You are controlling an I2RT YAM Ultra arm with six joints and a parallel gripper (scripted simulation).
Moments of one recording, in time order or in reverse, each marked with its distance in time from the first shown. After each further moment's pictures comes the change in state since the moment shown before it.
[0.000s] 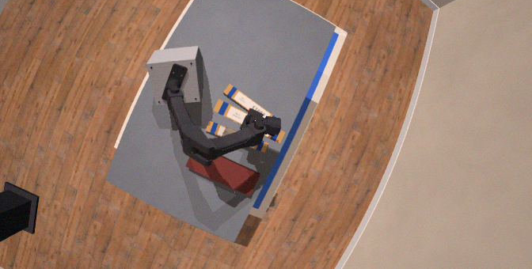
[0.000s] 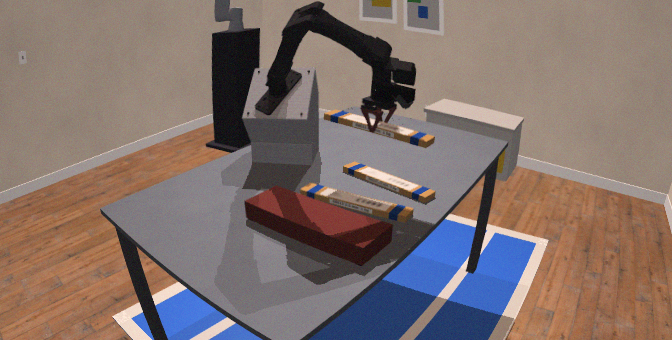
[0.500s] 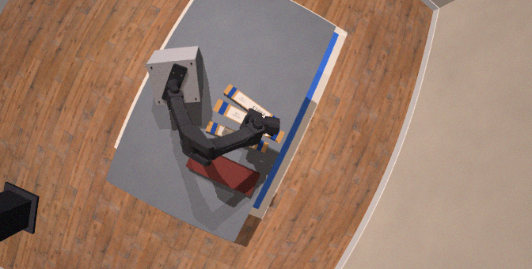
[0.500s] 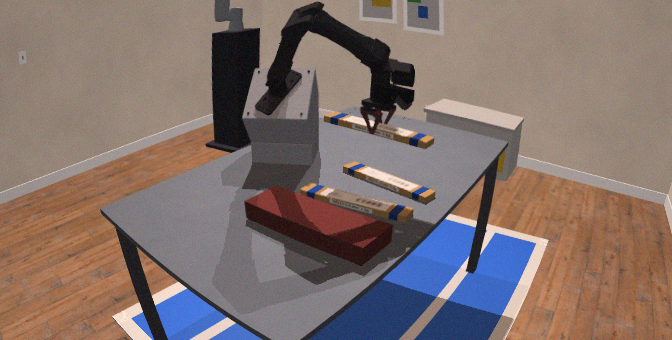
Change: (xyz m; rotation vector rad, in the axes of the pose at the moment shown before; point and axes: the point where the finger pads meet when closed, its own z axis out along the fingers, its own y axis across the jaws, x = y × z) arm 0.001 0.001 0.005 -0.003 -0.013 0.008
